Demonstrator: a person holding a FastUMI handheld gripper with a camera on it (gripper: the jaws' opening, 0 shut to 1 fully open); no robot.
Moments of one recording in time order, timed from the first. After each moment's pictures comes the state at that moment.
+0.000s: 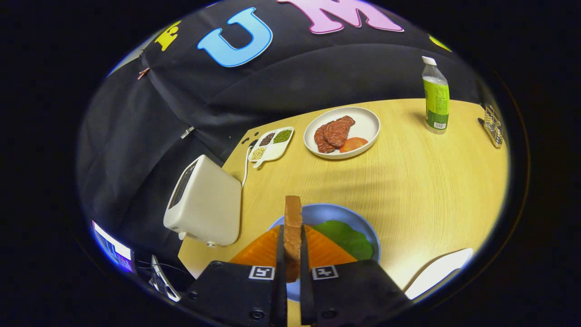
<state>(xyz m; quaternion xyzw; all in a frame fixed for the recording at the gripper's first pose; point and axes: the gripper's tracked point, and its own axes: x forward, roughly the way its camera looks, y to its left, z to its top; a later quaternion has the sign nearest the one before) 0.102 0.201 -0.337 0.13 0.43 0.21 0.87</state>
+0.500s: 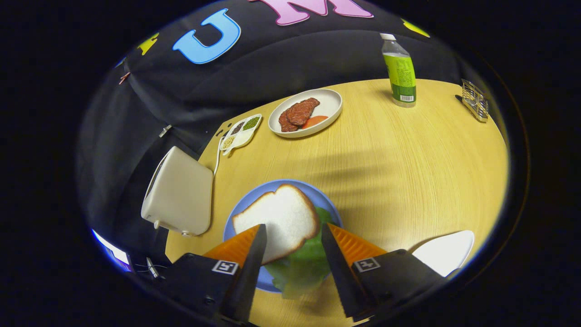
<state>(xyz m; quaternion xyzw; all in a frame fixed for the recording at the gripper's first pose) 0.079 0.148 -0.373 0.14 0.46 0.15 0.86</state>
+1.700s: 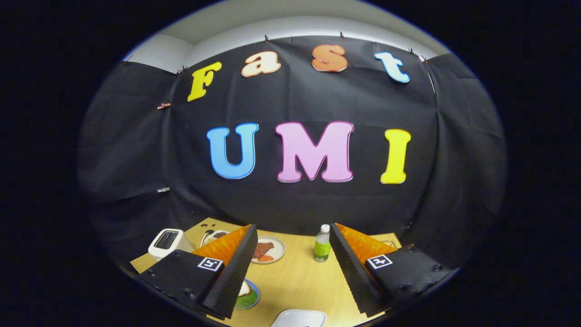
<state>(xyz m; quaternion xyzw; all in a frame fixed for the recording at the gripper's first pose) 0.096 -0.001 0.027 -0.03 0.05 0.09 0.99</state>
